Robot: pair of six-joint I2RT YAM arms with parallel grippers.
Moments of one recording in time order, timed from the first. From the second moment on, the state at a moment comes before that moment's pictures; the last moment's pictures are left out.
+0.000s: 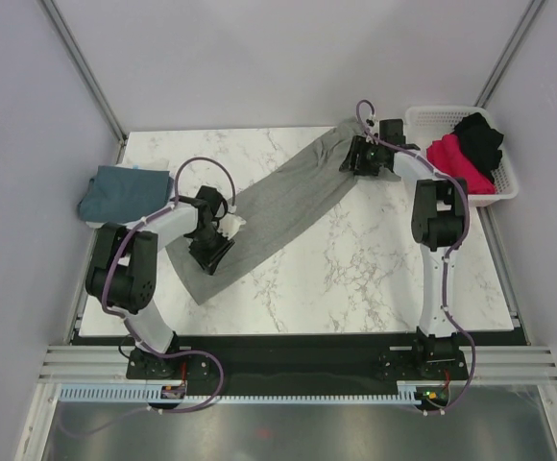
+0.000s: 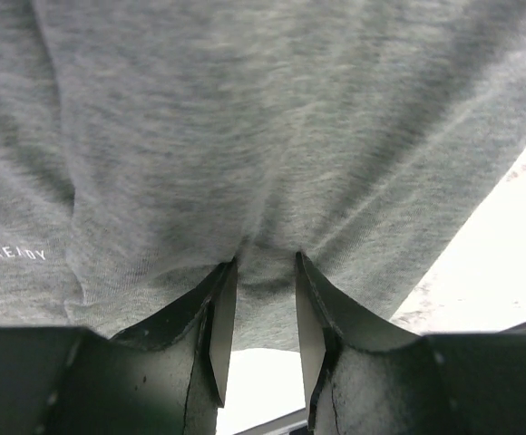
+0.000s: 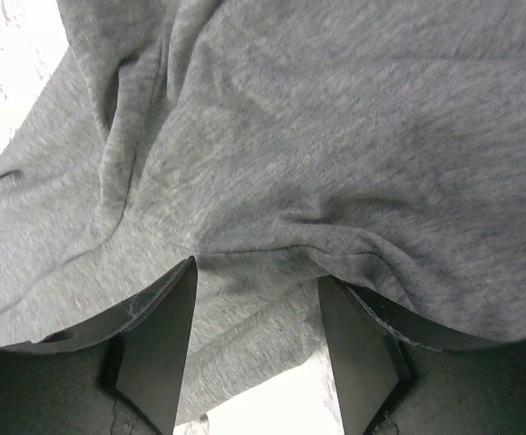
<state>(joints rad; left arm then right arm) -0.27 1.73 1.05 -0.82 0.10 0.46 0.07 2.39 1.90 -0.33 -0.40 0.27</state>
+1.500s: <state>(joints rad) -0.37 1.87 1.20 -0.93 0.25 0.39 0.05 2.44 1.99 -0.31 -0.36 0.25</state>
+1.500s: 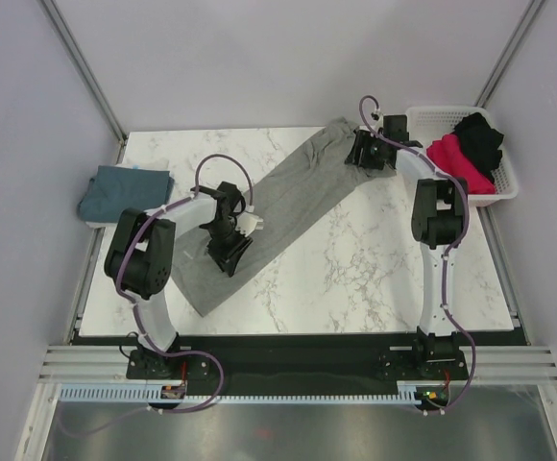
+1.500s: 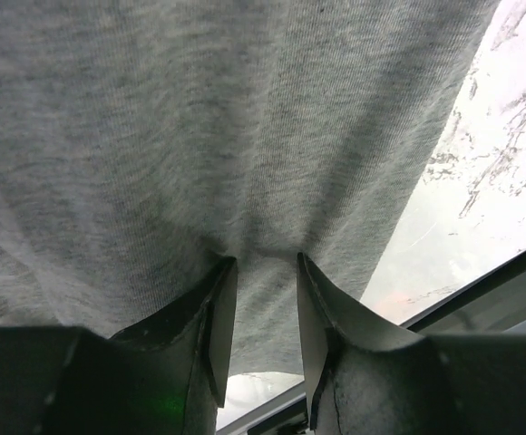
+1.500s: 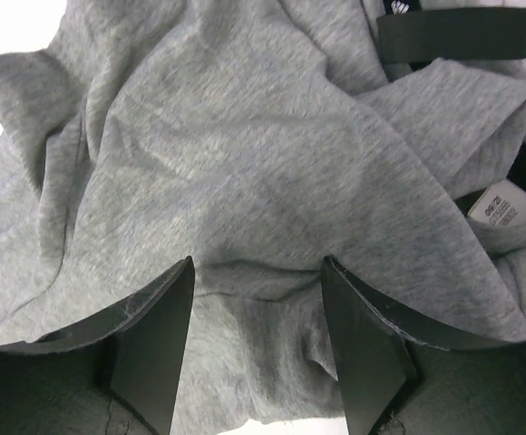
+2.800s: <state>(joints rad) -1.10 2.04 1.42 -1.00 0.36 0.29 0.15 2.60 2.19 -0.19 -0.33 0.32</state>
